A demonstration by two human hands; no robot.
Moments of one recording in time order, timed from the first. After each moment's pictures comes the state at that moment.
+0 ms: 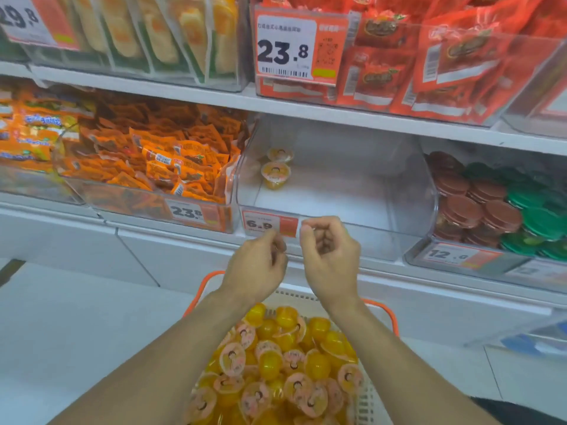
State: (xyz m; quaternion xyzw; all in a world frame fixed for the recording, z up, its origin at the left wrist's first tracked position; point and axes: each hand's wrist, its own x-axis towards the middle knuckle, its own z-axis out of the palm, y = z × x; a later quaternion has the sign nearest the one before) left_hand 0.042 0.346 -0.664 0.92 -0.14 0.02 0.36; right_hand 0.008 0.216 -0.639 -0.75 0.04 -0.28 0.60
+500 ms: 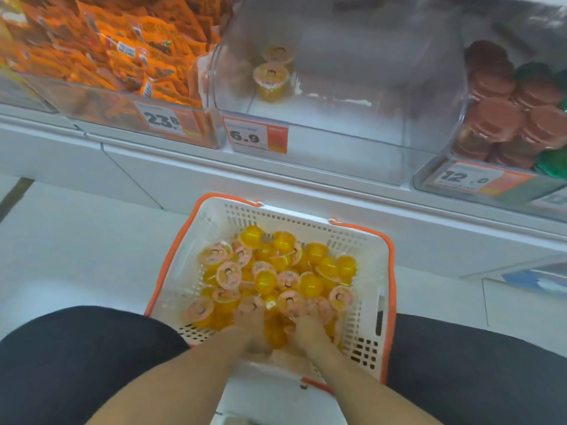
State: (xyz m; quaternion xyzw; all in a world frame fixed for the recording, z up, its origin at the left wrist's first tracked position) left_hand -0.114 0.339 -0.859 0.88 -0.08 -0.47 0.05; right_hand -0.150 0.194 -0.933 -0.87 0.16 0.39 0.26
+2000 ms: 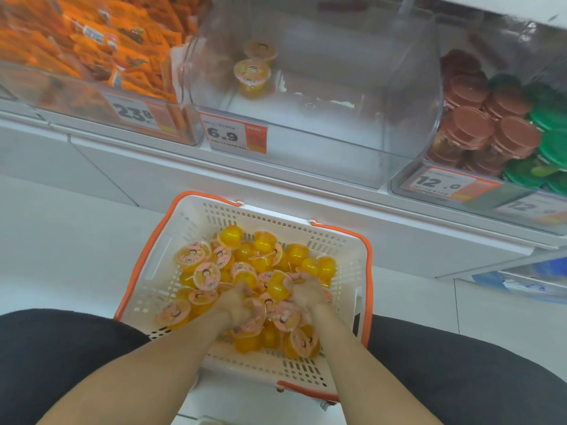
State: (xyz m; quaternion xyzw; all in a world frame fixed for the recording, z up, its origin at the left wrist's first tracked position) left_hand -0.078 0.338 -0.881 0.83 0.09 -0.46 0.32; right_hand -0.083 0.160 -0.882 -0.63 0.40 0.24 0.62
